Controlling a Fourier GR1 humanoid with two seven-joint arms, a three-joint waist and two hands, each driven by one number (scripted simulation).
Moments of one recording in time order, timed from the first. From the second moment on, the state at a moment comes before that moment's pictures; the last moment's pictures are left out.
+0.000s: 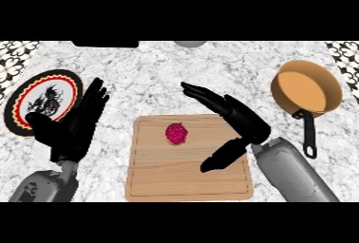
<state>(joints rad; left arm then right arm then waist) -0.19 0.35 -0.27 -1.62 0.33 0.33 0.20 -0.49 -0.24 0.43 -1.41 0.12 0.15 -0.40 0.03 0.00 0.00</state>
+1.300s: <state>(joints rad) -0.16 0.30 -0.22 -1.64 0.27 0.29 0.25 -0.81 -0.24 0.49 -1.45 0.34 0.61 0.29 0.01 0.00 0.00</state>
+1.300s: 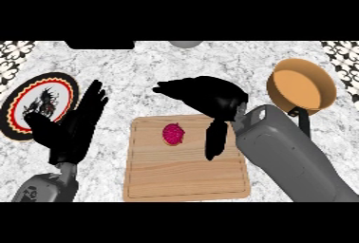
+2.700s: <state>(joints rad) -0.14 0.22 -0.12 -1.68 0.18 0.19 0.31 -0.65 -0.01 0.51 -1.38 0.71 0.59 0.34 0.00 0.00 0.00</state>
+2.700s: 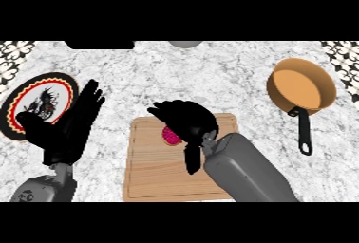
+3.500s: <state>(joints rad) -0.16 0.17 -0.10 -1.65 0.14 0.15 0.31 -0.78 0.00 0.67 -1.05 0.71 0.42 0.36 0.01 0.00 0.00</state>
